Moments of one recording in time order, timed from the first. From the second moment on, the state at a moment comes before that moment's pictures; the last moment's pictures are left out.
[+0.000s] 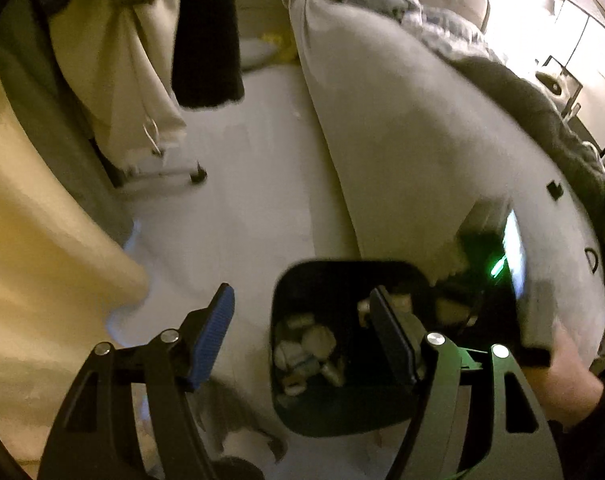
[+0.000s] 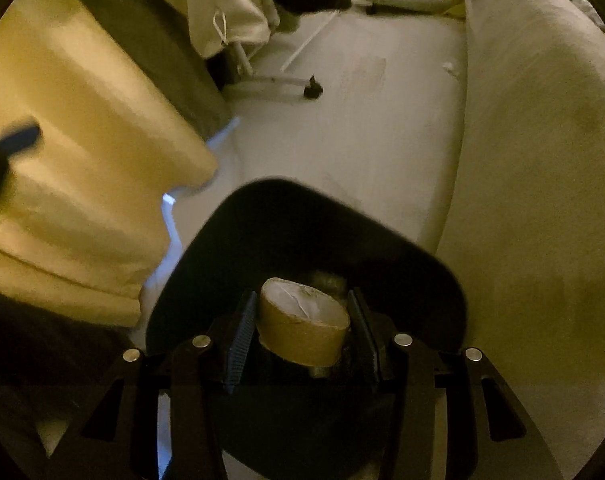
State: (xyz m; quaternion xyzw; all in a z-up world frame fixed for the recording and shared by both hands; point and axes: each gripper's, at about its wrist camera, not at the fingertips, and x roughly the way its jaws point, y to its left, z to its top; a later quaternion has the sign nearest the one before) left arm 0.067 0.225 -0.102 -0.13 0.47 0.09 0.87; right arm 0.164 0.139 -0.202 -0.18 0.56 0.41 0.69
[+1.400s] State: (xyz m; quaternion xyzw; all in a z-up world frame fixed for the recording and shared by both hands) left arm 0.068 0.189 0.003 -0.09 0.25 0.08 0.96; right arm 0.155 0.091 -0.105 -0.15 0.45 0.45 0.76
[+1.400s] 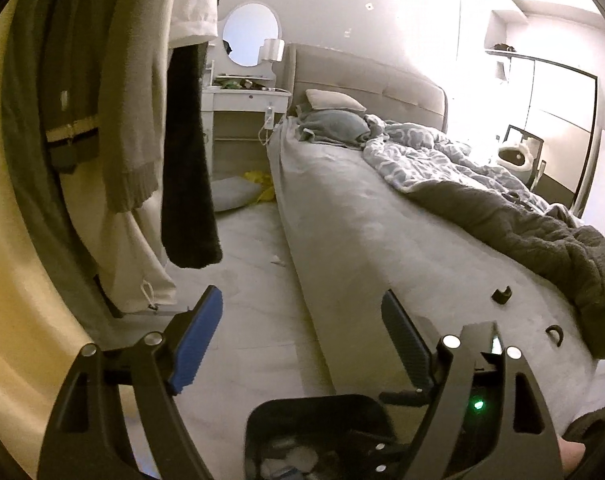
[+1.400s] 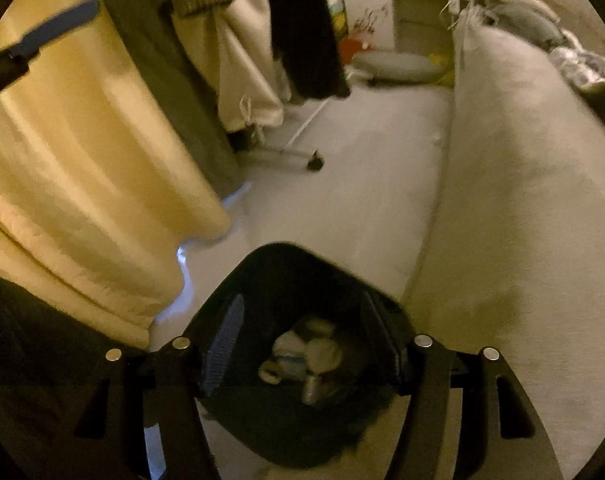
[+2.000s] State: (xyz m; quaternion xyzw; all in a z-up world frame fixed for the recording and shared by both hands) left arm 0.105 0.113 -0.005 -0.07 0.27 0.00 0.96; right arm 0.181 -0.007 -0.064 -0.11 0.39 0.39 0.83
